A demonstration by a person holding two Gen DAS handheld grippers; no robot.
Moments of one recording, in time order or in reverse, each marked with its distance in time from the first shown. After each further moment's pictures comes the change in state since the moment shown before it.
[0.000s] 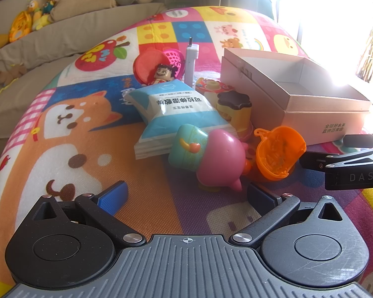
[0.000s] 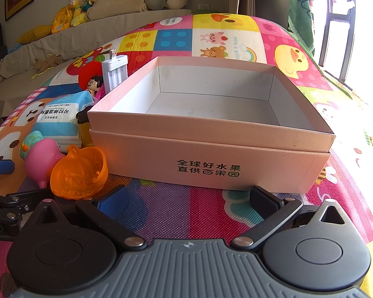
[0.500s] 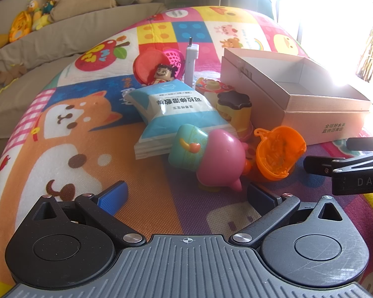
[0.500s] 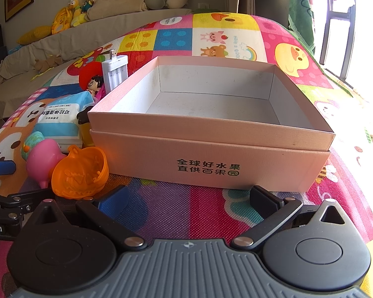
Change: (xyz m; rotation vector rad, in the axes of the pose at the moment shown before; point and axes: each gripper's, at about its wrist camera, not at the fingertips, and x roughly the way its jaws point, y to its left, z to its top) left arm 0.000 0.000 0.000 -0.001 0.000 0.000; right arm -0.003 0.000 -0.001 0.007 0.013 0.010
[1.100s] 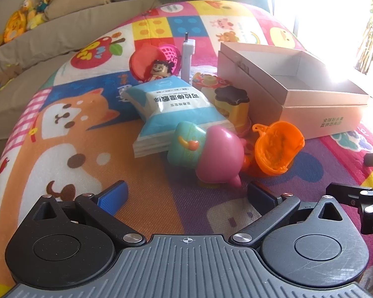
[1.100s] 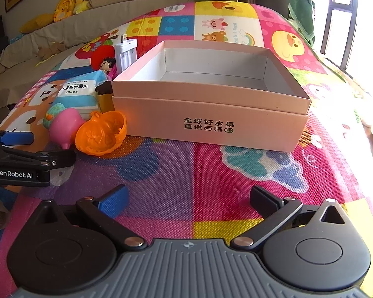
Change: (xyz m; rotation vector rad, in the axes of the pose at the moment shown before) left arm -0.001 0.001 0.001 0.025 0.032 -0.016; right arm -0.035 0.005 -0.024 -0.005 0.066 0.000
